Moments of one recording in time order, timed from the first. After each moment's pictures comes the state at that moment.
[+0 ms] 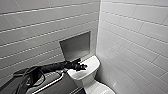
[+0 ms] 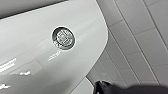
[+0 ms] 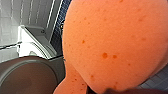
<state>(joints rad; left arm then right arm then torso) 0.25 2.73 -1.91 -0.09 0.44 -0.51 -1.53 2.45 -1.81 -0.10 0.27 0.28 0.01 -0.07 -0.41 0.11</state>
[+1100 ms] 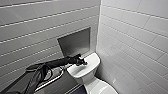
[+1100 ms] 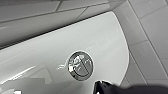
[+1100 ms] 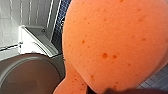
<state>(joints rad) 0.20 2.88 -2.19 -0.08 0.41 -0.53 -1.52 2.46 -1.80 -0.10 0.29 0.28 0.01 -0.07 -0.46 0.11</state>
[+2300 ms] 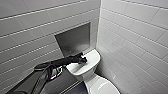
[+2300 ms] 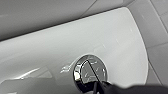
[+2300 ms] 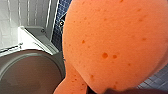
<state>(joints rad) 0.20 2.98 -2.34 -0.05 0.36 -0.52 -1.52 2.47 -1.80 -0.10 0.33 0.28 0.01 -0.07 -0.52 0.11</state>
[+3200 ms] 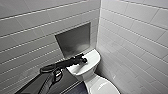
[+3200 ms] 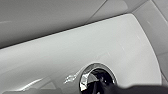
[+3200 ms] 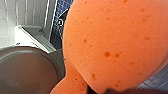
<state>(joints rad) 0.23 3.07 -2.50 0.03 0.28 -0.52 -1.53 2.52 -1.86 -0.10 0.33 0.28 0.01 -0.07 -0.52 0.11</state>
